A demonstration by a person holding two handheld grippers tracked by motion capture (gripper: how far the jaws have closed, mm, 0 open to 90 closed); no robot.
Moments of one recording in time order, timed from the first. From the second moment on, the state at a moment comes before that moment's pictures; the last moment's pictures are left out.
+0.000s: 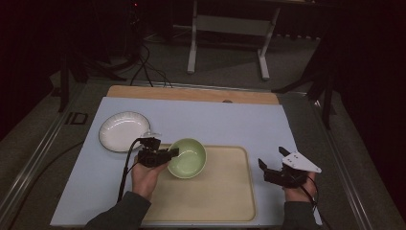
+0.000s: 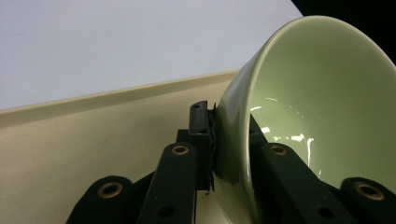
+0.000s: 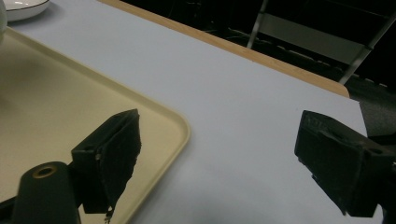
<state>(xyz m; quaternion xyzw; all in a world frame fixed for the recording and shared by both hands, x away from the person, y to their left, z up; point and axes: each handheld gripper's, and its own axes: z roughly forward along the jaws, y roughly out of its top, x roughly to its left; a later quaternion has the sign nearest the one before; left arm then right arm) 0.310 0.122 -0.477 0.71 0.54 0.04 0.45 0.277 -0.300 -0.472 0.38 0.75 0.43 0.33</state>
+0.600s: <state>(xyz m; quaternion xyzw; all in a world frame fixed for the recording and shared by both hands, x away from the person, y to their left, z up) 0.308 0.105 -0.495 0.74 0.53 0.03 0.41 0.277 -0.300 -0.471 0.38 0.75 0.43 0.33</state>
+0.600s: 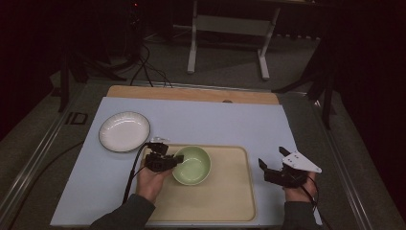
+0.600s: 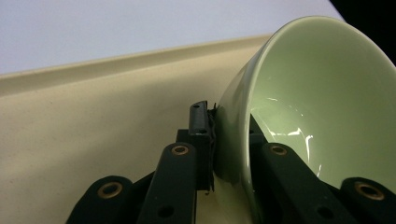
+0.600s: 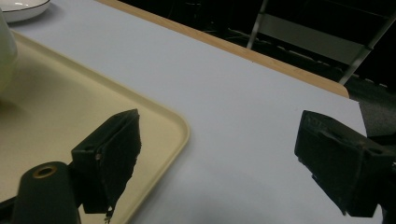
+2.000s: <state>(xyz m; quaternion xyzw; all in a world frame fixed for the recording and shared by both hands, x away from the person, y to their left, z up) 0.309 0.119 -0.499 0.74 0.52 0.00 0.43 0.277 -0.301 -0.471 0.38 0.75 0.43 0.33</state>
